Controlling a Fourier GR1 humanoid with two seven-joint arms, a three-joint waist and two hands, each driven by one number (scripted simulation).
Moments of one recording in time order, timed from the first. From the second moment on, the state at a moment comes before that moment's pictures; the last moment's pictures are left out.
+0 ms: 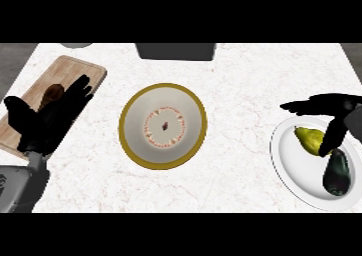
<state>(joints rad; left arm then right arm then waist) -0.25 0.40 -0.08 -1.48 0.28 -0.04 0.25 -0.84 -0.64 0.56 -0.39 0.28 0.85 -0.35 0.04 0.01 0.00</state>
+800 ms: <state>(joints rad) -0.25 0.38 -0.05 -1.46 0.26 -0.06 0.23 -0.83 -0.55 0.61 -0.27 0.35 0.76 -0.42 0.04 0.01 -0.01</state>
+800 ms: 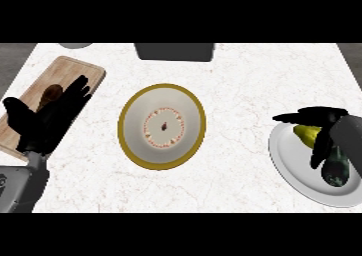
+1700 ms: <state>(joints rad) -0.25 0.36 -0.03 -1.44 0.24 -0.08 0.23 -0.83 -0.53 0.58 -0.21 0.36 0.61 -0.58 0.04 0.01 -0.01</state>
